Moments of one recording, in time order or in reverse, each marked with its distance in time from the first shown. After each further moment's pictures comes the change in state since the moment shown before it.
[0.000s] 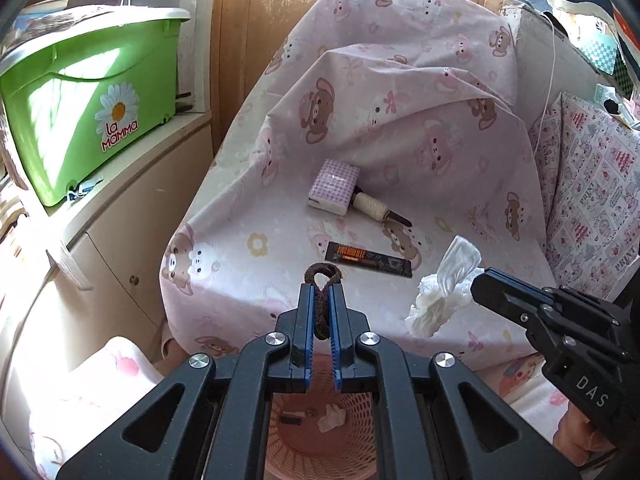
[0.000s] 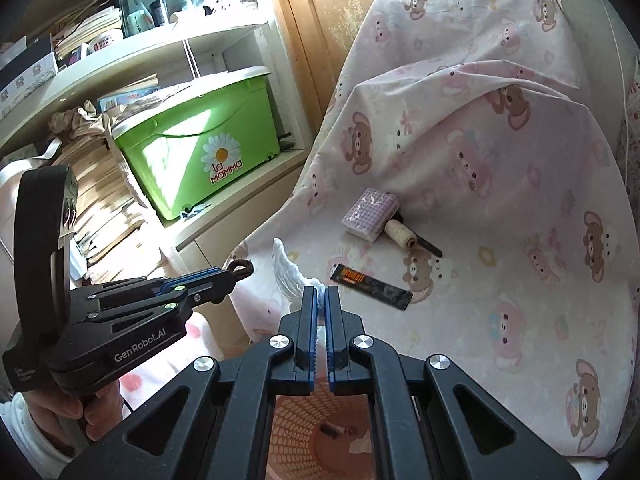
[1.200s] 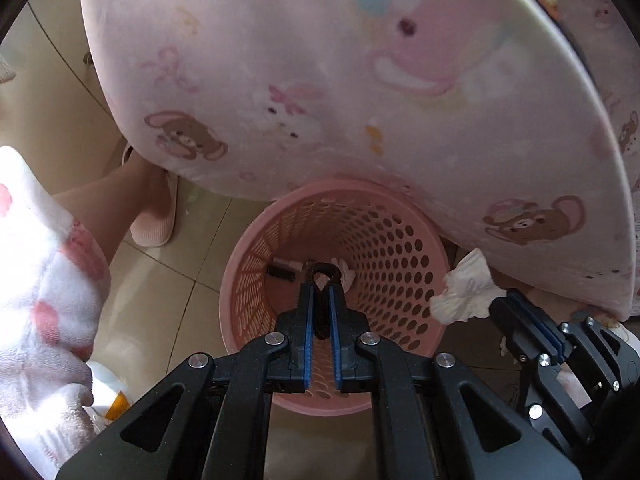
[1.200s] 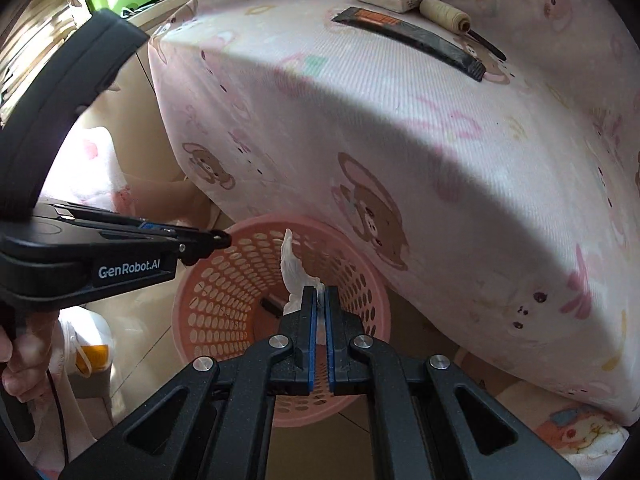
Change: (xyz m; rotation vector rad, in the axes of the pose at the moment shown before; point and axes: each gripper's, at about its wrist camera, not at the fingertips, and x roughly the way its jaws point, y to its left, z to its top) left arm 0.167 0.048 -0.123 -0.249 0.674 0.000; right arm 0.142 0.010 -0.114 -0.163 0.523 -0.208
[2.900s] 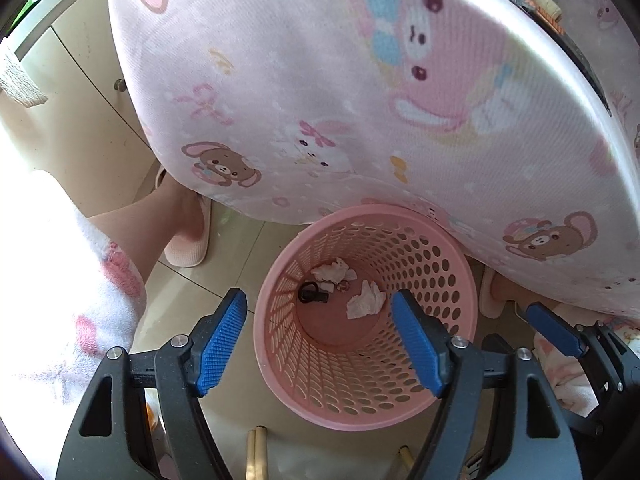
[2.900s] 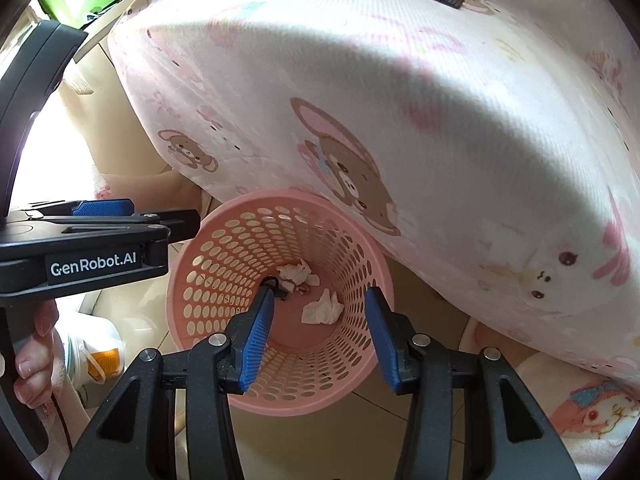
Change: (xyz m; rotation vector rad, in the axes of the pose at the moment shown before) left arm -0.022 0.005 0.005 0.020 -0.087 0.096; right arm 0.009 -0.022 -0.008 0.120 0.084 0.041
